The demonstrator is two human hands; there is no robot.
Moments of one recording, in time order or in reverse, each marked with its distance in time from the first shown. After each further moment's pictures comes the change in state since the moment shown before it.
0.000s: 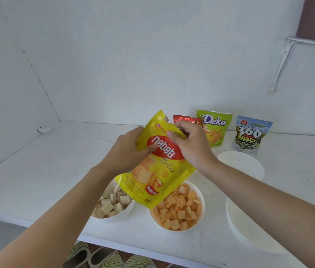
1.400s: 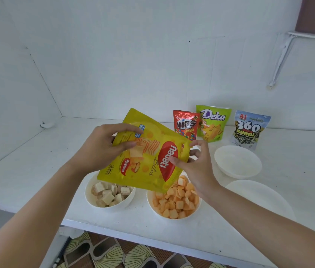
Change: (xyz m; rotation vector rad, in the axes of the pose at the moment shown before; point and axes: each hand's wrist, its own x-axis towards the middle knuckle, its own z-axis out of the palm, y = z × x) left_hand -0.040 -0.006 -0.042 -0.210 -0.027 0.094; right_hand -0.072 0.041 0.004 0.517 0.052 0.396
